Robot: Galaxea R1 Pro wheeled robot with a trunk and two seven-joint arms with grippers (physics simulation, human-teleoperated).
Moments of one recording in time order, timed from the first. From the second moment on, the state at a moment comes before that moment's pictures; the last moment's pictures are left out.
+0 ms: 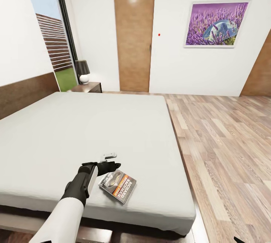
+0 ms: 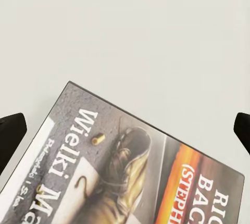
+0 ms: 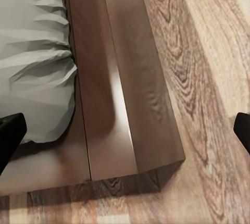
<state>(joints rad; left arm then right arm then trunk) -0.69 -0.17 0.25 -0.78 -0.17 0.61 -0.27 -0.38 -0.54 -0.44 0.06 -0.25 -0.09 0.92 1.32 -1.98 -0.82</state>
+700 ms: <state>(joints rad) -0.69 -0.17 0.25 -0.78 -0.16 0.61 -0.27 -0.38 -0.54 -0.44 0.06 -0.25 -0.09 0.92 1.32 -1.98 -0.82</state>
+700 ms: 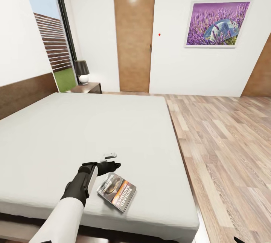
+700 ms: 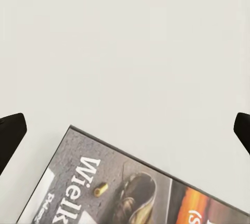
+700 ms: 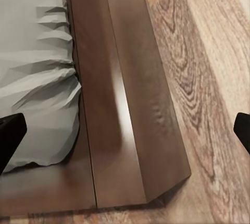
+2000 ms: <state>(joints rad) -0.69 -0.17 0.25 -0.78 -0.16 0.61 -0.27 -0.38 -0.54 -0.44 0.06 -0.25 -0.09 0.92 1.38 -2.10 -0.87</state>
